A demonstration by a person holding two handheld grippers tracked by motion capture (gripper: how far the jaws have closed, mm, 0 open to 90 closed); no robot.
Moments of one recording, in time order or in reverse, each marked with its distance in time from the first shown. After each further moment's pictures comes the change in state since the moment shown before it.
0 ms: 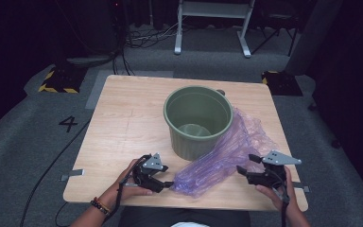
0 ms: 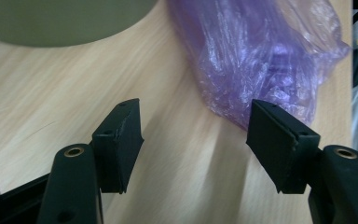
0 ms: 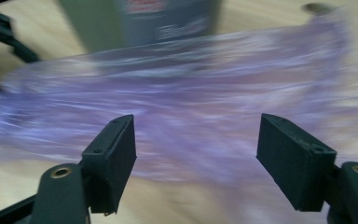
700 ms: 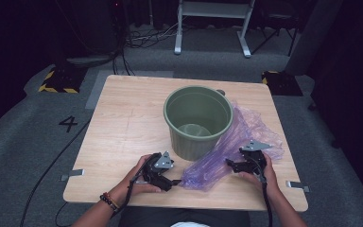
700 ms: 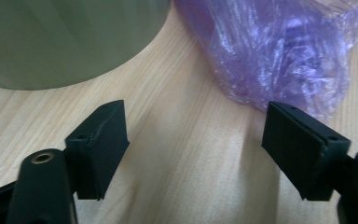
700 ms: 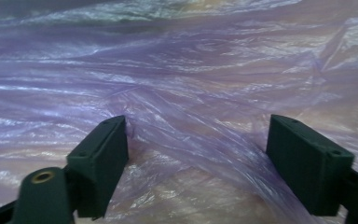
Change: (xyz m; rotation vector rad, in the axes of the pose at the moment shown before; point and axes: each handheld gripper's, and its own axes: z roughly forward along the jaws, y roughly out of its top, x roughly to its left) left arm 0.003 0.015 0.023 0.011 0.080 0.073; right arm -0.033 -0.007 0.080 0.182 -0.084 -0.020
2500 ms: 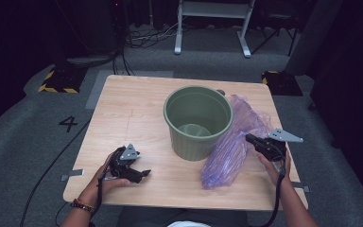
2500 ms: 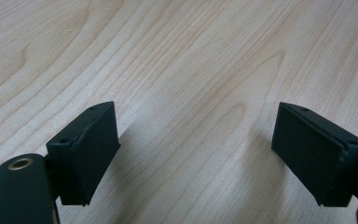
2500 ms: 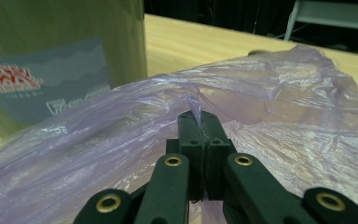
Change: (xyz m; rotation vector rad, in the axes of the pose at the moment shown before) left arm 0.044 -0.061 -0.063 0.007 0.177 -0.168; right arm -0.043 0.022 -0.050 -0.333 -0.014 0.059
